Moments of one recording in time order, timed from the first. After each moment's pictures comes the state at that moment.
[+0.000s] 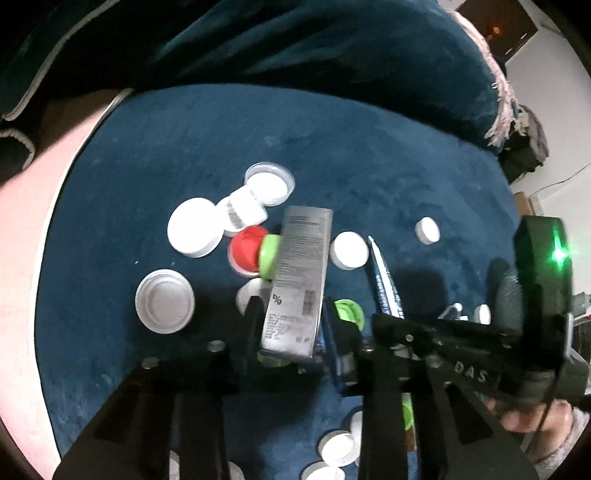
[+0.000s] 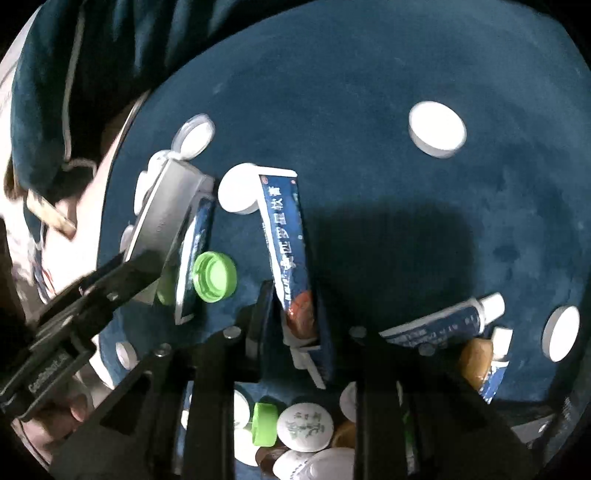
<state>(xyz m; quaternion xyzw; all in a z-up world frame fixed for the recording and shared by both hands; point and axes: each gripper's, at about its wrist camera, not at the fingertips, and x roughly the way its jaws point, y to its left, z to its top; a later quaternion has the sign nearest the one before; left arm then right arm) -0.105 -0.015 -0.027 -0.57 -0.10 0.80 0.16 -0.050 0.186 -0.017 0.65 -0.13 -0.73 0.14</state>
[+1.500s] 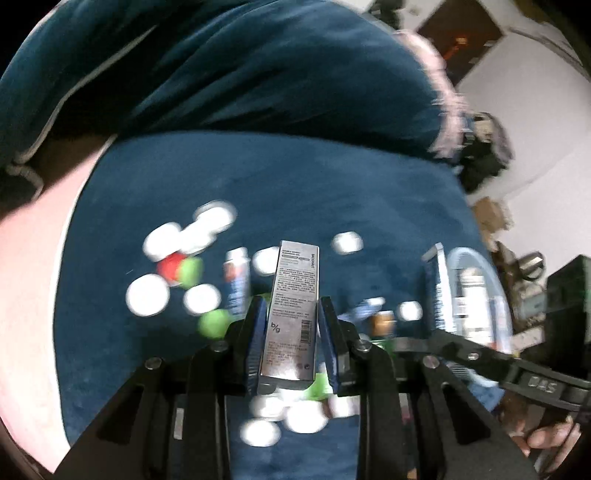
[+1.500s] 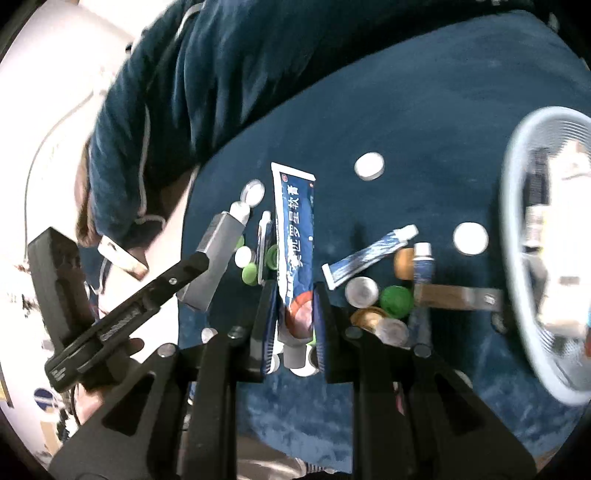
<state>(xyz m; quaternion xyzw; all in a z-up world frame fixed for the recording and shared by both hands) -0.060 0.008 0.069 -0.51 -0.11 0.82 0.22 0.036 0.242 0.096 0.55 -0.24 -0.79 0.12</state>
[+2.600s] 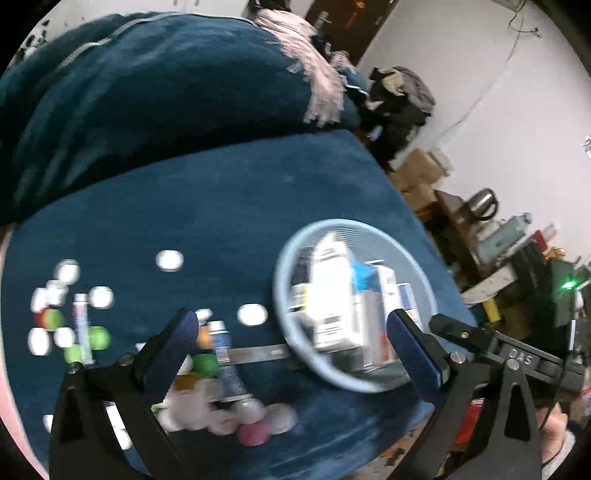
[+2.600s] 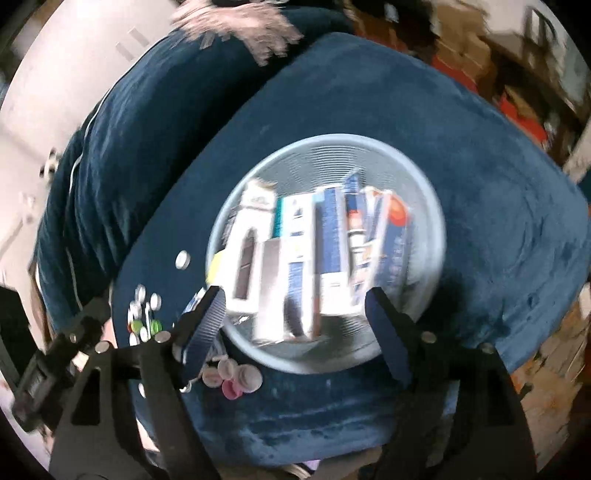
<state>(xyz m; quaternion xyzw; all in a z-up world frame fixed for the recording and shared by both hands) -0.008 0.175 0.133 -0.48 -0.03 0.81 0.33 0.128 0.426 0.150 0.49 -0.28 -0.82 -0.11</state>
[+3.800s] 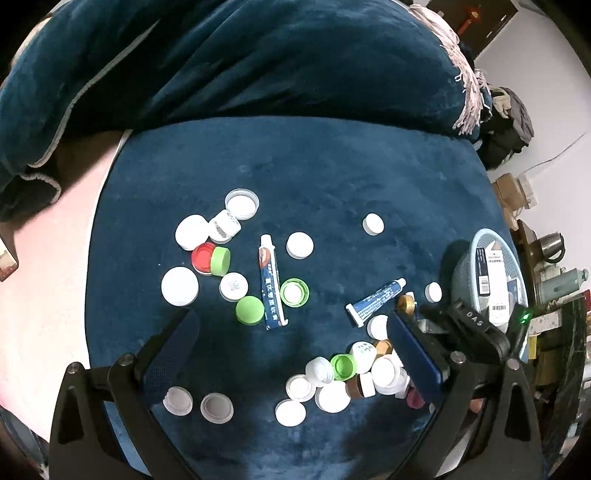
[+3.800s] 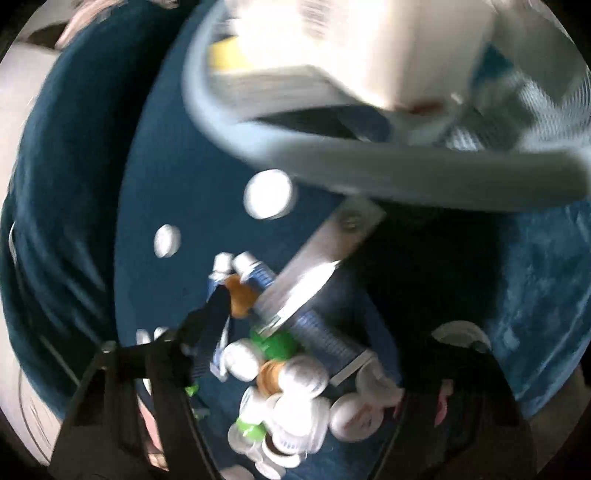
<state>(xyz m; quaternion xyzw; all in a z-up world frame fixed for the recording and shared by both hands) -0.077 -0.011 0.059 -0.57 -0.07 0.80 0.17 0.088 0.300 -0.010 0.47 -0.50 -0.68 -0.24</state>
